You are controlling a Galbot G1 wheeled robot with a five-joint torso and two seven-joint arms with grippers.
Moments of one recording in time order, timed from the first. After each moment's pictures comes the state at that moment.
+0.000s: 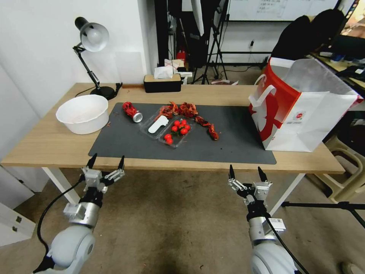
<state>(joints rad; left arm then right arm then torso) 1.42 -1.08 -0.46 -1.90 -0.39 -0.20 -0.10 -1.56 1.19 0.27 1.99 0.23 0.24 0.39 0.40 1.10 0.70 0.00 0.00</state>
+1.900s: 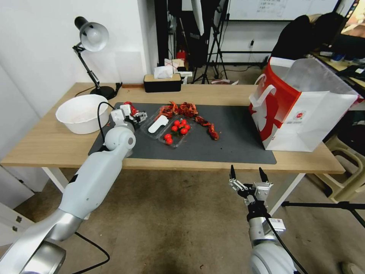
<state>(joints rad) 0.51 -1.16 -0.04 -1.36 -0.88 0.37 -0.55 -1.56 1.21 0.29 1.99 0.22 0.23 0.39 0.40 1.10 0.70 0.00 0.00</state>
